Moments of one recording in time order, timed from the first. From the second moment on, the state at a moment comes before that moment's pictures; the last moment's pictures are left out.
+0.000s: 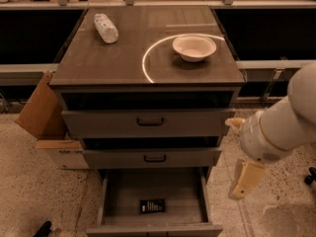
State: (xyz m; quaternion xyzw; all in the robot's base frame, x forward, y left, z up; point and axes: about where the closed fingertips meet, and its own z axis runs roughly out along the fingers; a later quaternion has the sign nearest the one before) arm 0.410 -0.180 0.775 -0.64 0.75 0.06 0.18
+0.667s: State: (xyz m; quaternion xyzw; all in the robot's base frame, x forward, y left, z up) arm 0.406 -0.185 0.684 -0.63 0.74 0.11 0.19
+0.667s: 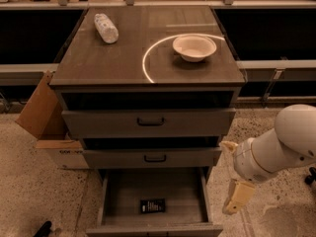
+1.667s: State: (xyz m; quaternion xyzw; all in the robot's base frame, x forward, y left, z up) arm 0.417 -0.136 0.523 -0.66 0.68 0.19 0.25
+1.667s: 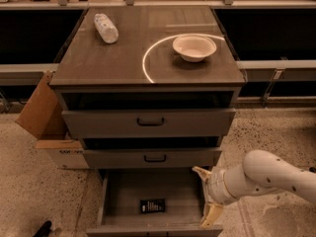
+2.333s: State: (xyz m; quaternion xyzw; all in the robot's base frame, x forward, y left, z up) arm 0.403 -0.126 0.486 -0.66 0.67 0.23 0.25
